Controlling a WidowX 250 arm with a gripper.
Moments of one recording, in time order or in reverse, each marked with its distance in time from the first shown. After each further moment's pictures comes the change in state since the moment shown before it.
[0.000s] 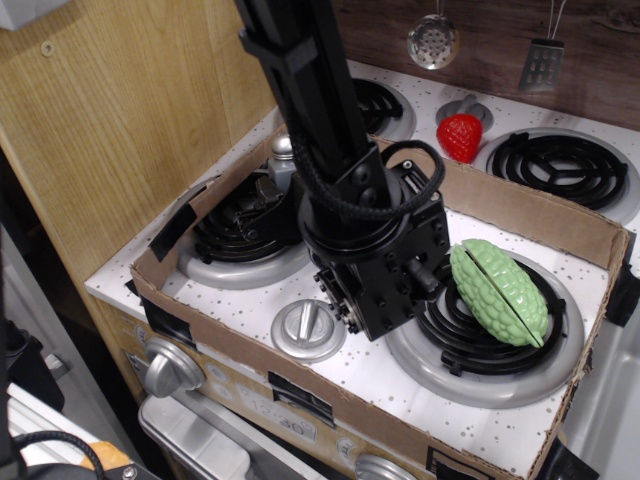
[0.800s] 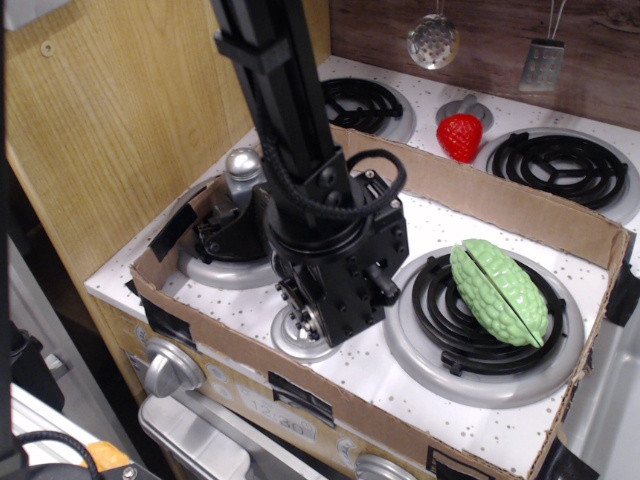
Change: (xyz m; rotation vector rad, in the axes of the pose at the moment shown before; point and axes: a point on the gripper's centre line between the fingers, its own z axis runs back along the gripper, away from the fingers) arm -0.005 0.025 -0.008 0.044 0.015 -0.015
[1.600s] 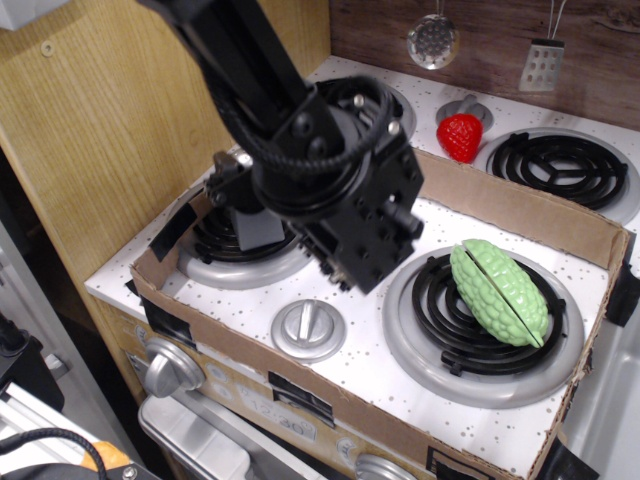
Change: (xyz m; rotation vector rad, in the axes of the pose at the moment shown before) arm 0.039 -0.014 0.024 -0.005 0.032 -0.098
